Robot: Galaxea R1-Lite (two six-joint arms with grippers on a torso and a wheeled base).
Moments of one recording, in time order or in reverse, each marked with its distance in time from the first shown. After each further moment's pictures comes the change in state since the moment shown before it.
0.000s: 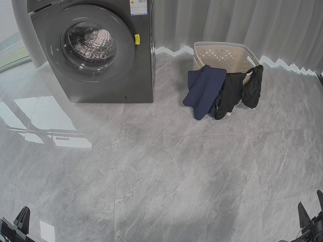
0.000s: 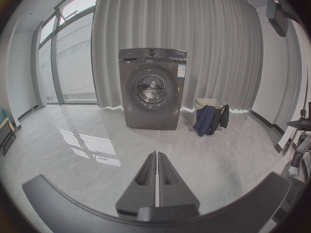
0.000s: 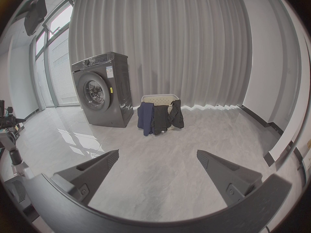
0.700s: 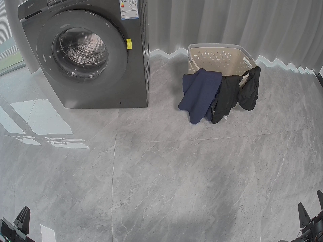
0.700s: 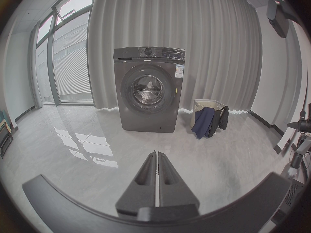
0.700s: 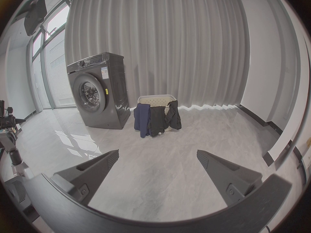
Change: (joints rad) left arm 0.000 0.000 0.000 0.000 0.001 -0.008; right arm 0.000 0.000 0.000 0.000 0.000 0.002
